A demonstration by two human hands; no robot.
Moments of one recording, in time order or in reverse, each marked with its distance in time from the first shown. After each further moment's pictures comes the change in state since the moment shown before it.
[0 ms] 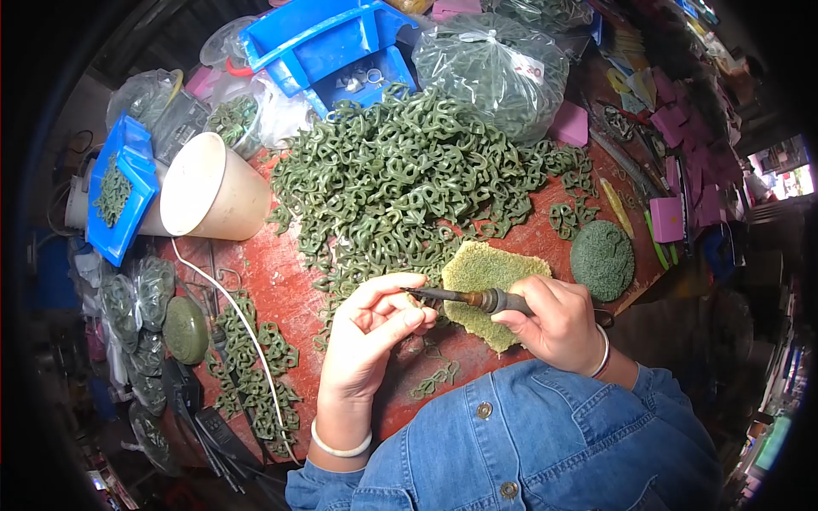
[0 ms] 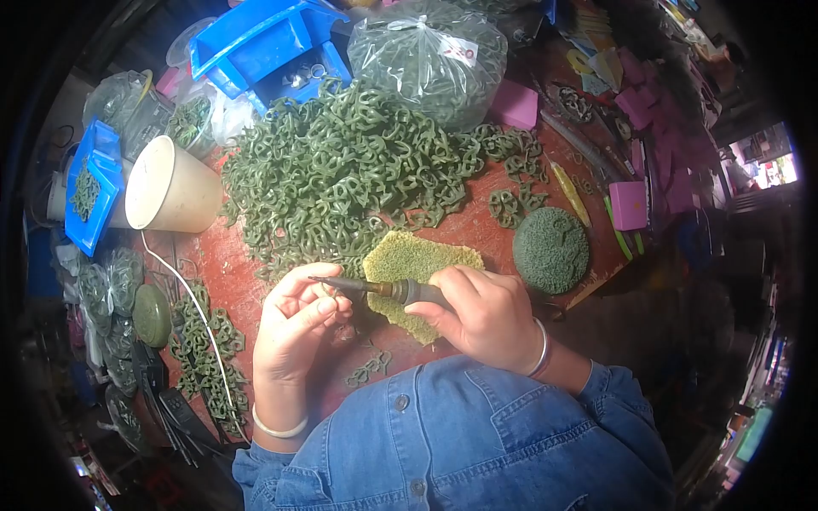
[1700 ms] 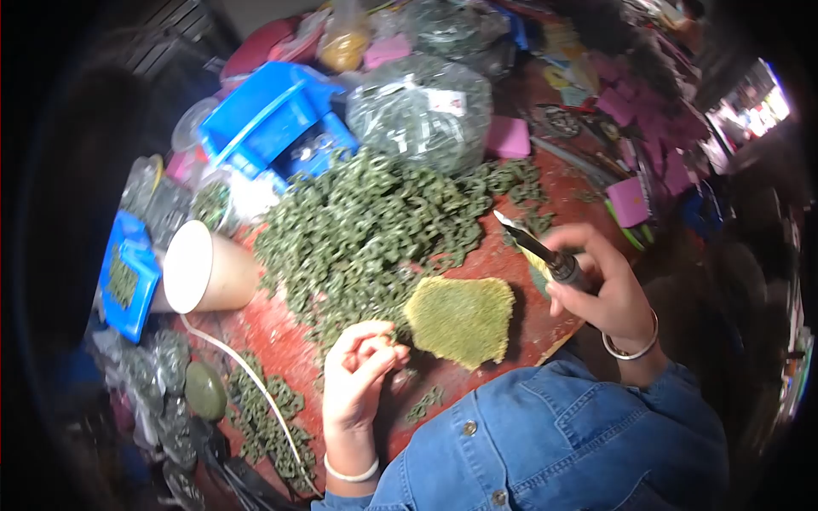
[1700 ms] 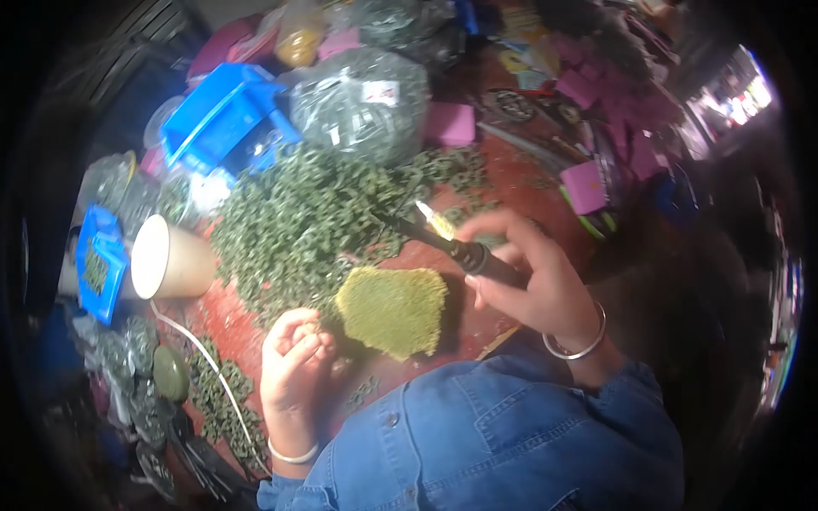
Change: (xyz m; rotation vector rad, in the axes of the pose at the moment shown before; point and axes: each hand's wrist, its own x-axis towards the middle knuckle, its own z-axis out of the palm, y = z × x) left_hand -0.002 -0.007 -0.001 0.001 -0.014 0.031; right_hand -0.015 0.015 -0.084 0.757 0.117 0.511
